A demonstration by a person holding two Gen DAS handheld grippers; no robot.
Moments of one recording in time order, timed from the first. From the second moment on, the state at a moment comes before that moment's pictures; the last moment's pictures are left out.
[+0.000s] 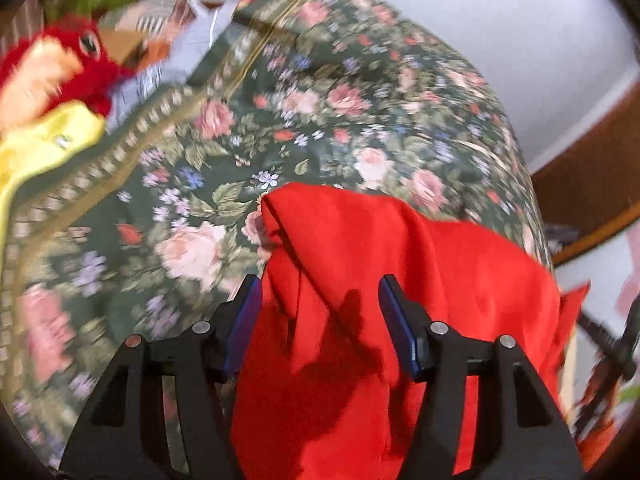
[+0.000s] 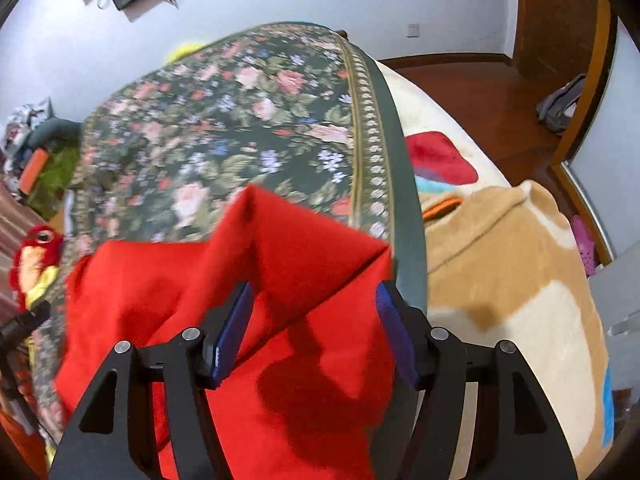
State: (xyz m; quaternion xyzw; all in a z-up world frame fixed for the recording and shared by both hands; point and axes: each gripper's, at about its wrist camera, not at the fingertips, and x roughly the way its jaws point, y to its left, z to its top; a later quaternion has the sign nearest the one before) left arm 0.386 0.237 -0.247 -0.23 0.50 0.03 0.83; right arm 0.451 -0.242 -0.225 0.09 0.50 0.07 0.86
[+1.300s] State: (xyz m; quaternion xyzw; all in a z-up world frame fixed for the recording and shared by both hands) left arm 0.418 0.215 -0.262 -0.06 0.52 0.12 0.85; right arm 0.429 -0.314 -0.209 0.03 0.43 0.00 0.90
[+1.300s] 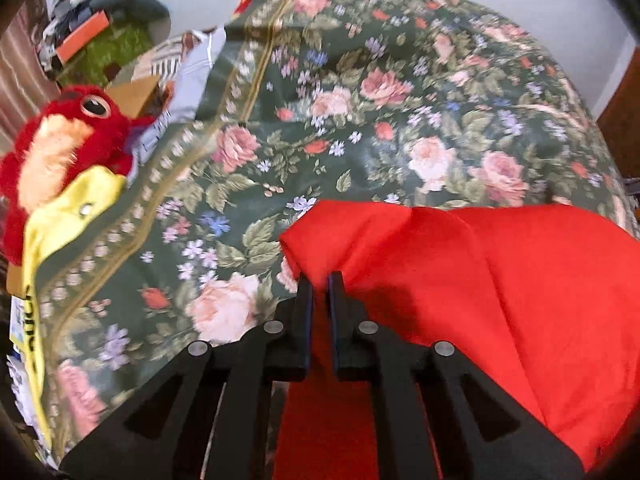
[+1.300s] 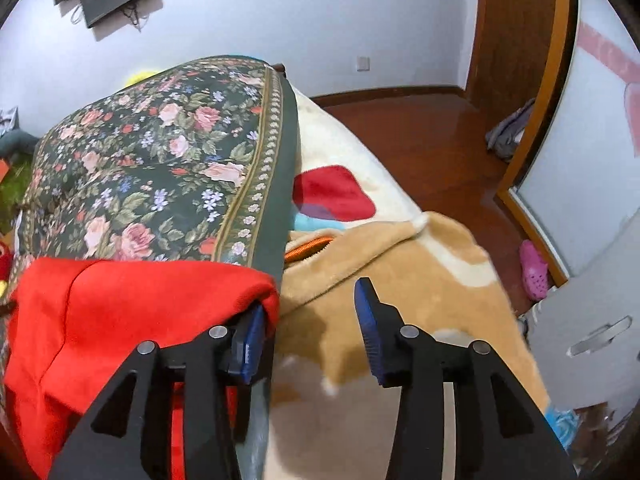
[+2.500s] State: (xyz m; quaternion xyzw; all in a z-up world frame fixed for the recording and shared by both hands) left arm 0.309 0.071 -0.255 0.06 0.52 -0.06 0.85; right arm 0.379 -0.169 -0.256 0.05 0.57 0.18 0.80
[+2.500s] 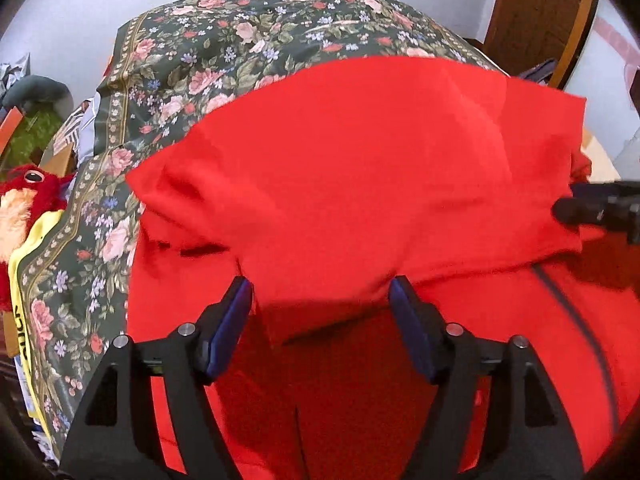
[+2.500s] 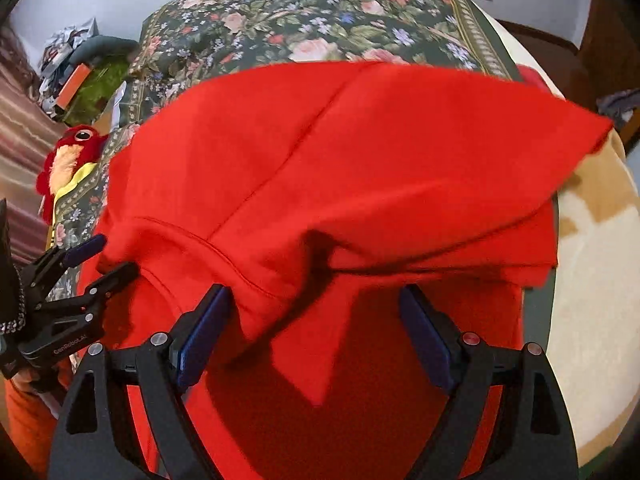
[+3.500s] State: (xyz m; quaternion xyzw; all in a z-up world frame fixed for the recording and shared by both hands) left arm 0.148 0.182 -0.176 -0.08 0.46 0.07 0.88; right arm 0.270 -0.241 -0.160 0.01 0.48 0.11 0.87
